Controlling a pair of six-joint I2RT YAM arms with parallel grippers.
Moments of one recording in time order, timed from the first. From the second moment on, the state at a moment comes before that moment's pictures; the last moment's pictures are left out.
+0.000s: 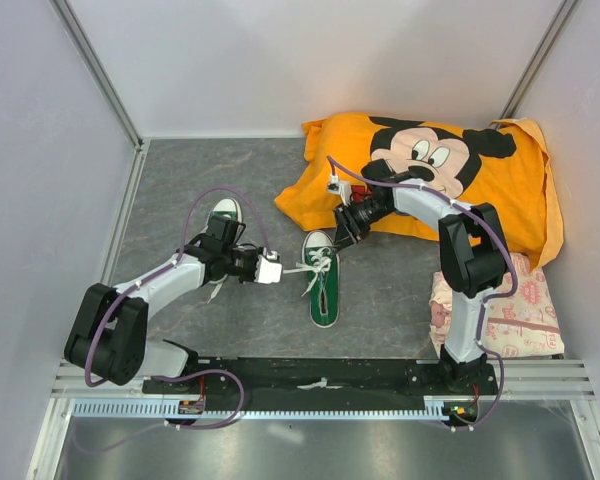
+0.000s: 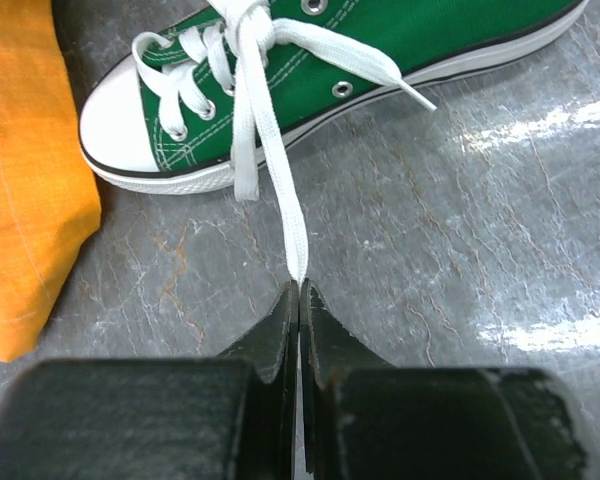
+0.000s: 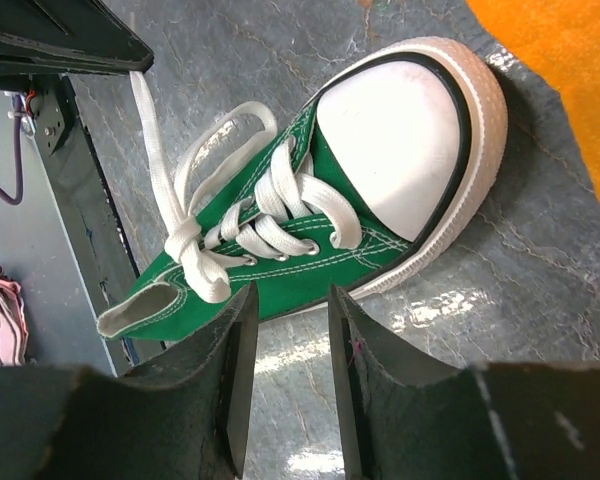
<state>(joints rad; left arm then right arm) -0.38 1.36 0.66 -0.26 0.79 1.30 0.36 1.98 1.44 -0.76 -0.88 -0.32</state>
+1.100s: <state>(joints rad) -0.37 1.37 0.66 -0.31 0.80 1.32 0.41 1.87 1.19 -0.50 -0.98 -0.06</state>
